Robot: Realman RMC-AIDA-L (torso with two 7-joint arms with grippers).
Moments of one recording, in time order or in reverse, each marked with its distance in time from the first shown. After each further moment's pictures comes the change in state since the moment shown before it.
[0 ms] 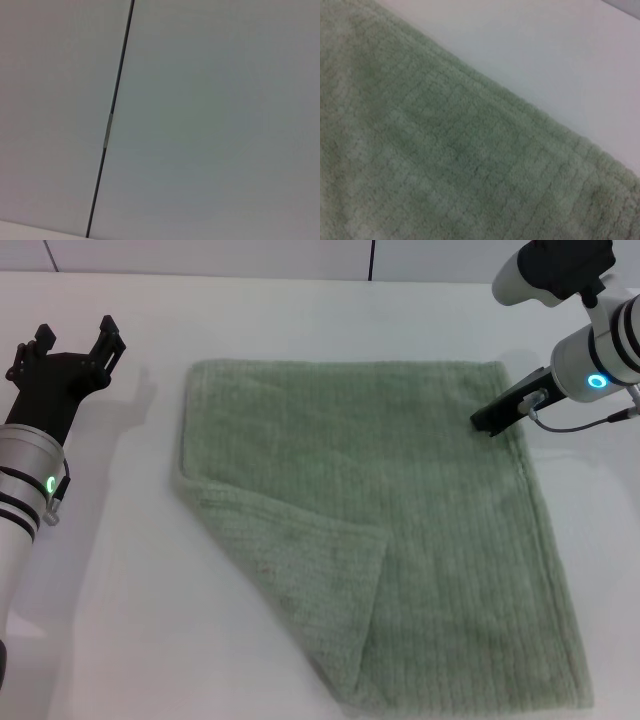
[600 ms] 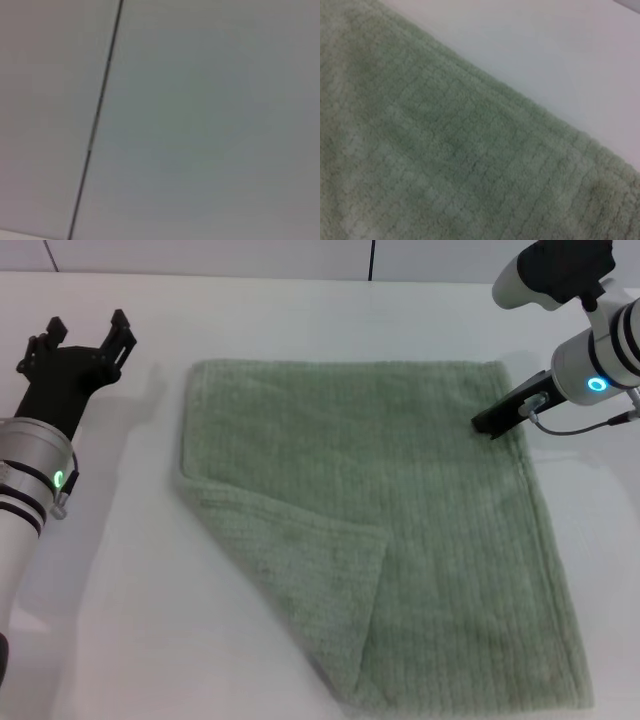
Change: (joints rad) left arm -0.013 0.002 0.010 -0.001 0.024 0.003 -0.026; right arm 0.006 -0.002 0.000 0.025 0.000 0.014 0.000
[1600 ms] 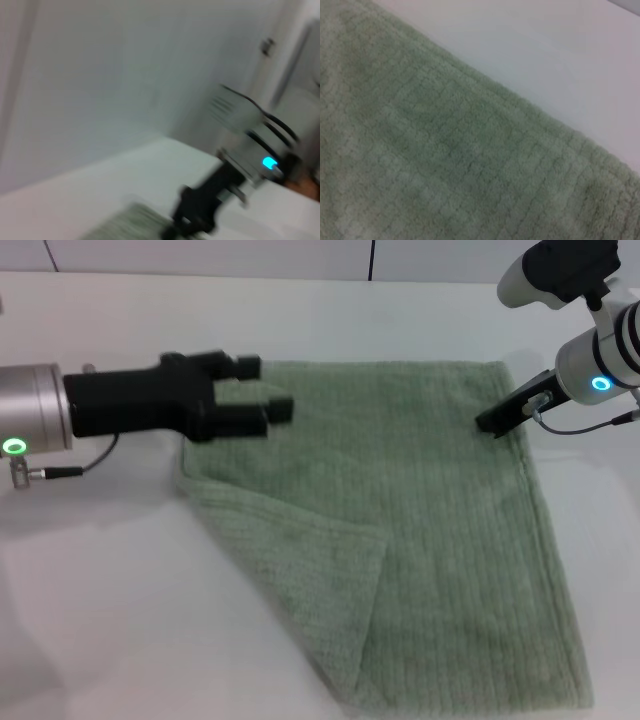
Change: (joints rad) left arm 0.027 0.013 0.807 0.919 0.584 0.496 -1.285; right arm -0.004 -0.004 0.005 0.000 0.000 0.001 0.000
